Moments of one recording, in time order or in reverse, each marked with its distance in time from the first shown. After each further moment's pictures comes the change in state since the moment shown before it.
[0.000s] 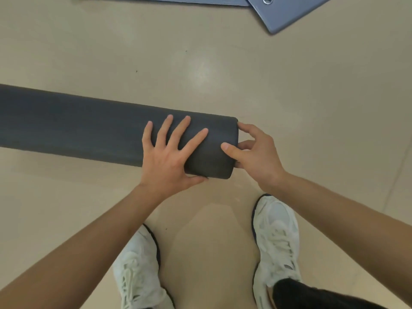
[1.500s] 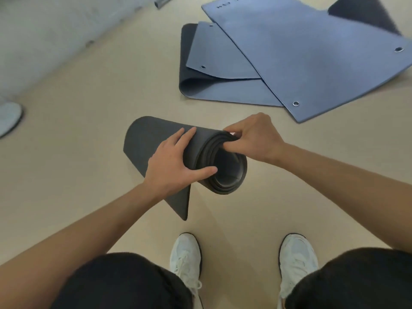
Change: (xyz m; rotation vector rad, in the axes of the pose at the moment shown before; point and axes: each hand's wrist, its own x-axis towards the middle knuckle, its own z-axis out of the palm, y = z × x) left_hand -0.035 -0.034 -0.284 -0.333 -0.052 -0.542; right_hand -0.093 -0.250 0.026 -0.696 -0.178 -0.893
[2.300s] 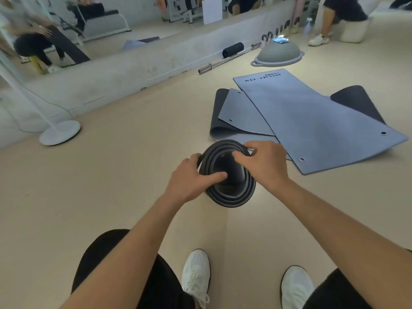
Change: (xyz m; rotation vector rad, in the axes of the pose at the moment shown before) left_hand -0.104 0.025 -0.115 -0.386 0.091 -0.248; right_hand -0.054 -0.161 -0.040 -0.020 0.358 0.131
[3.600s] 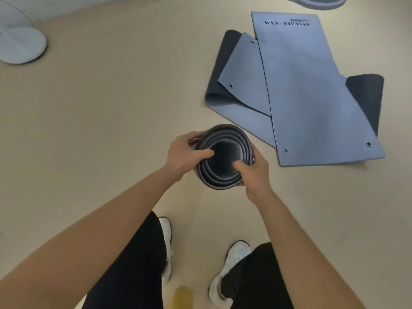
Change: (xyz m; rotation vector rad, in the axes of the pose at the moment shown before) left_hand 0.143 0.071 -0.054 -0.567 -0.065 -0.320; right_hand 0.130 -0.026 -0.017 0.615 -0.361 0.744
